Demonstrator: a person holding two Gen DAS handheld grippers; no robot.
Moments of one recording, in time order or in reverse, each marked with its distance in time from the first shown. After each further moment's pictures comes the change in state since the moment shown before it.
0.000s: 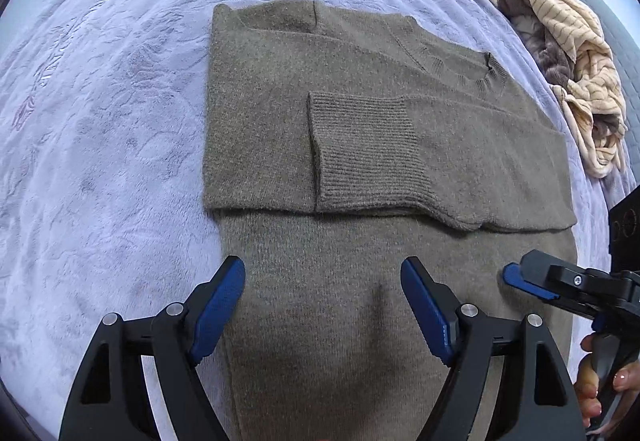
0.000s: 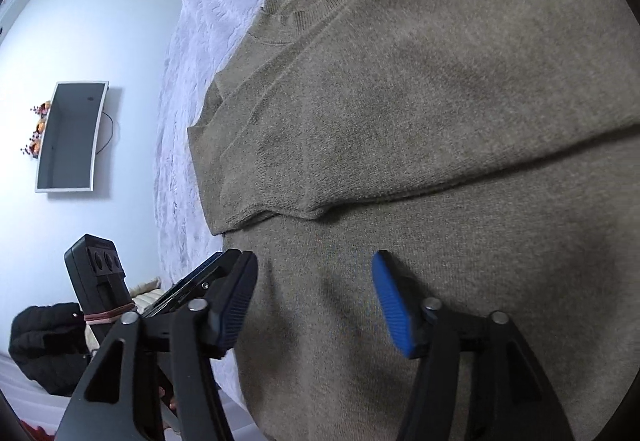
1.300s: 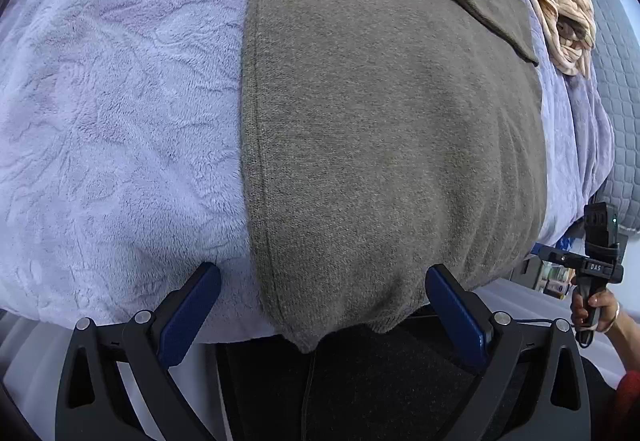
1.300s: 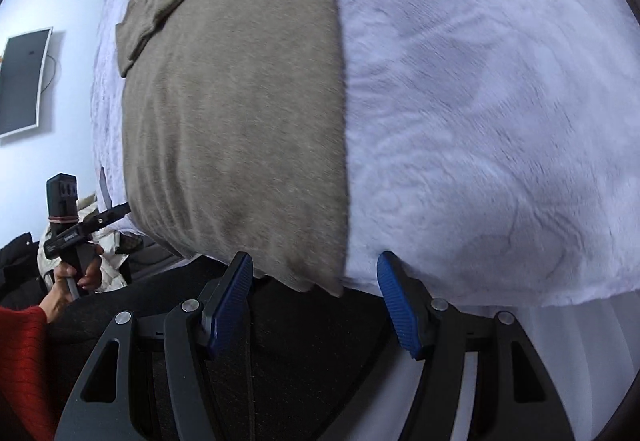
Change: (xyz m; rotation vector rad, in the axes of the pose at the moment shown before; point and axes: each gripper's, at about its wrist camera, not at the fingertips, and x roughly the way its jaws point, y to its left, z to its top) left arm -0.041 0.041 -0.167 -0.018 0.391 -0.181; right arm -0.164 -0.152 -0.172 0.049 0.278 -0.225
